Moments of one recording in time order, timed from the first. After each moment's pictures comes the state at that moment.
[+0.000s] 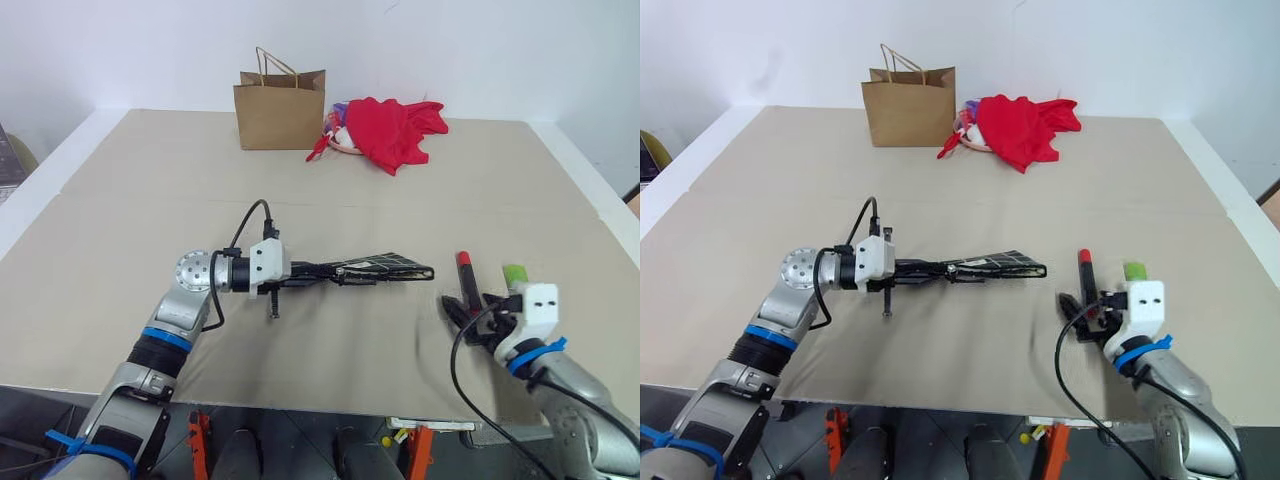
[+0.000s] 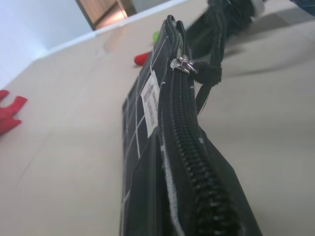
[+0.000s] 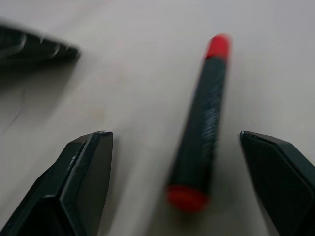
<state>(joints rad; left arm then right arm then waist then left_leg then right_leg) -0.62 0.37 -0.22 0.33 -0.19 -0.28 -1.19 0.08 -0.44 -0.34 -0.35 0.43 0.59 0.36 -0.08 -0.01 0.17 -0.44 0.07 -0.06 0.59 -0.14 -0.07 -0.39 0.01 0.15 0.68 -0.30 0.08</state>
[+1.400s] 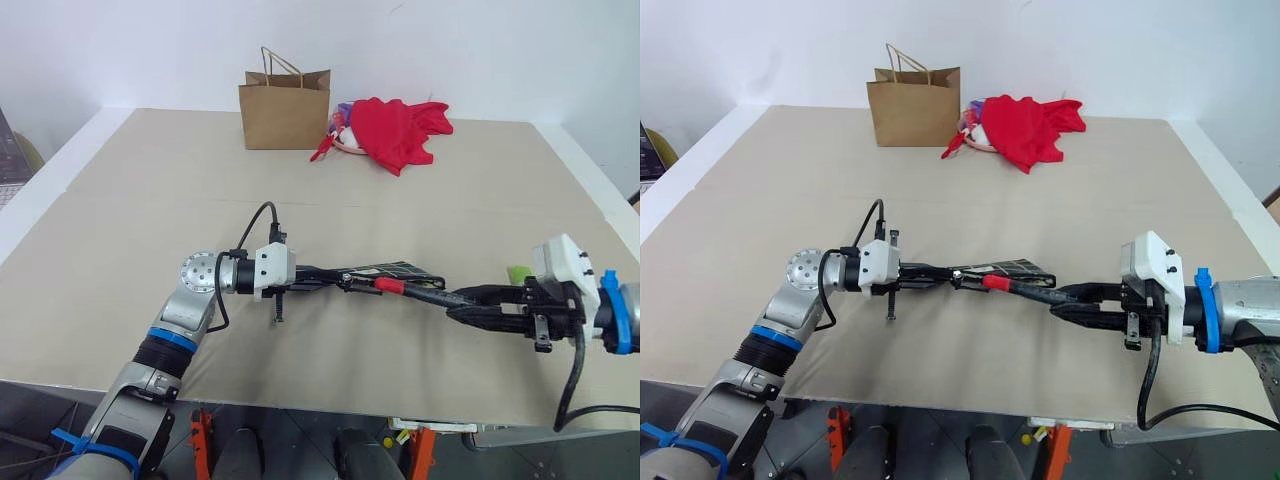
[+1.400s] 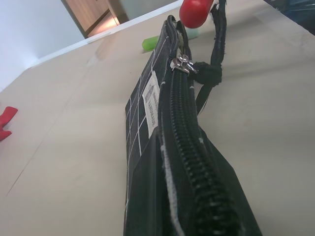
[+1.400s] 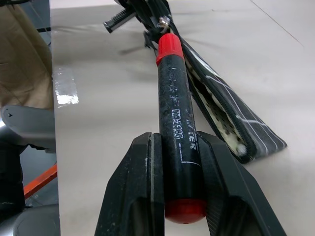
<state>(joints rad) -0.62 0.35 -0.23 0.33 -0.20 -0.30 -1.23 -0.02 -1.09 -0.37 -0.39 0.68 0.57 1.21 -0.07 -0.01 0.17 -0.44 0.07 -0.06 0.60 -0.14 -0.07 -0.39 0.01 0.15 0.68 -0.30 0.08</state>
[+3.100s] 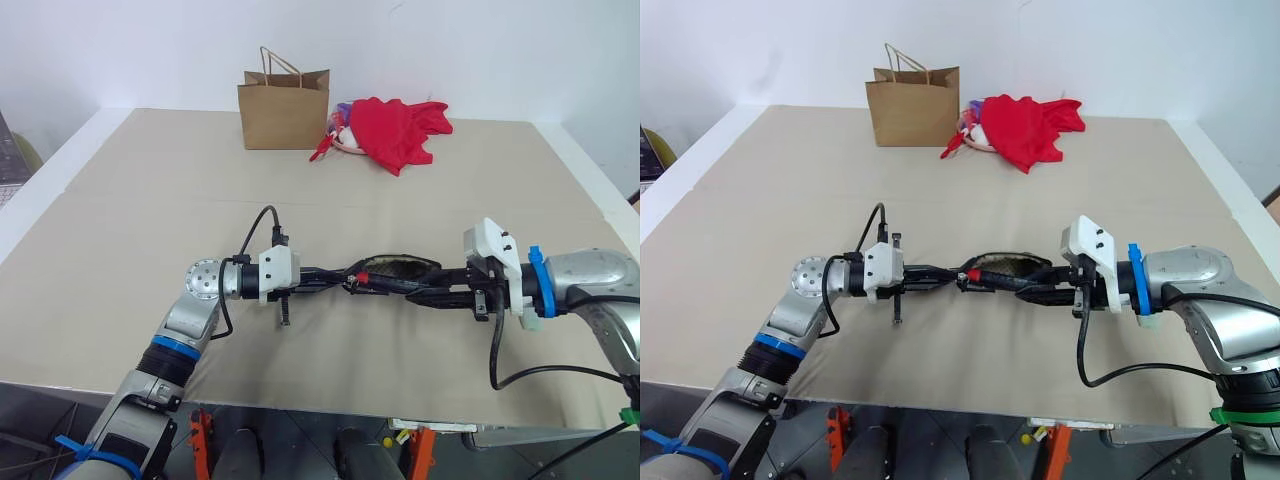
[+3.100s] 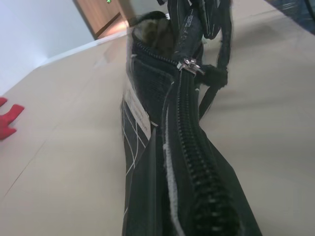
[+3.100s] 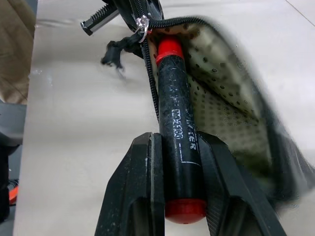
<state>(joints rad) -0.57 0.33 -0.24 0.27 -0.19 -0.27 -1.16 -0.39 -1.00 0.00 -0.25 0.53 0.62 1.19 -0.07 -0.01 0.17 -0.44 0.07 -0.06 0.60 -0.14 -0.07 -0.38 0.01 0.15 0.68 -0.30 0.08</state>
